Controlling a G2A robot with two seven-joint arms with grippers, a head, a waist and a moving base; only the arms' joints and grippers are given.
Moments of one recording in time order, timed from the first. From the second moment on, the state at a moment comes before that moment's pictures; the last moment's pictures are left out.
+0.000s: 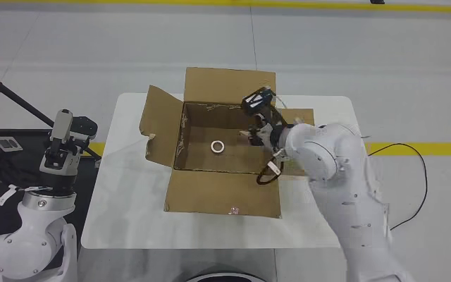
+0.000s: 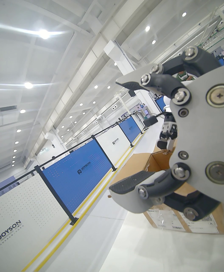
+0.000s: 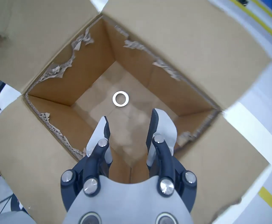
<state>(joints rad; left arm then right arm) 1.64 -1.36 -1.96 -2.23 -0.05 -0.17 -0.32 -0.80 -1.35 1.21 -1.82 -1.05 -0.13 1.25</state>
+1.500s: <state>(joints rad) 1.64 -1.36 -1.96 -2.23 -0.05 -0.17 -0.32 -0.67 -1.26 1.53 -1.26 -1.35 -0.05 1.42</state>
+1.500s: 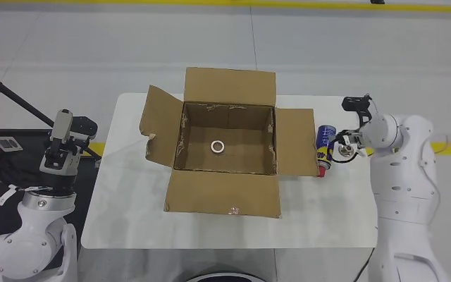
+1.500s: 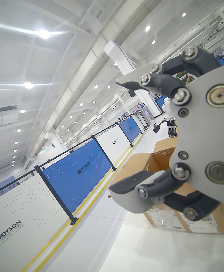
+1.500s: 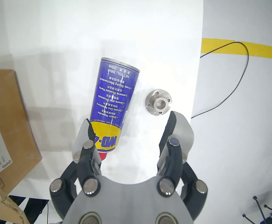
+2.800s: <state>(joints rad) 1.64 -1.36 -1.96 -2.23 -0.05 -0.17 -0.32 -0.59 -1.27 1.38 -1.01 -1.22 -0.05 1.34</state>
